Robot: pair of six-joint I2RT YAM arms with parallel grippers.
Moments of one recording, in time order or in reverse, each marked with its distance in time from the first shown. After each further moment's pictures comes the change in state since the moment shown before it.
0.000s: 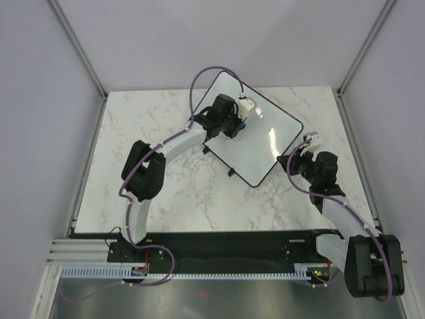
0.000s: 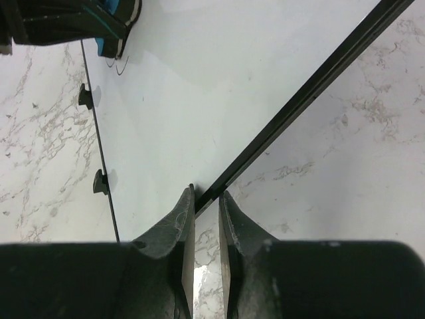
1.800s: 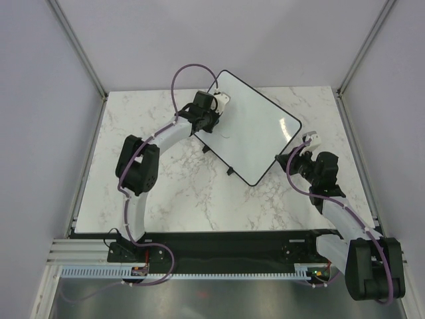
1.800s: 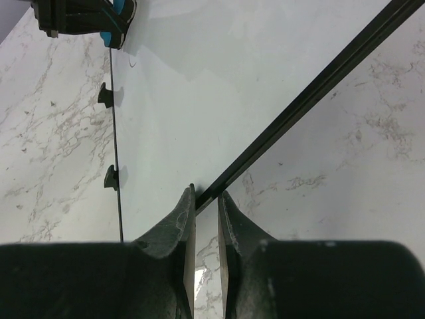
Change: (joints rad) left arm 0.183 0.018 -0.063 -0.006 -0.103 -0.006; right arm 0.011 -0.022 0.000 0.022 -0.040 -0.006
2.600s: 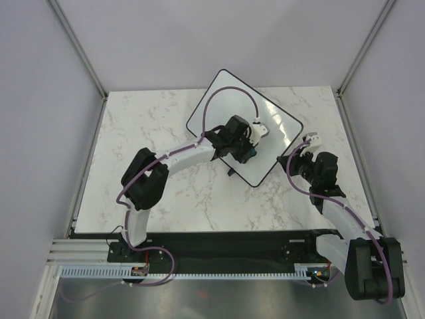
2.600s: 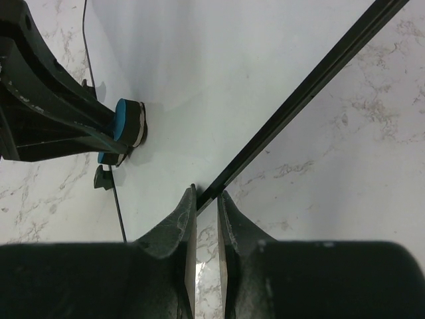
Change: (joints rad) left arm -0.324 -0.097 -0.111 -0.026 0.119 -0.060; right arm -0.005 0.000 0.000 -0.044 0.044 -0.005
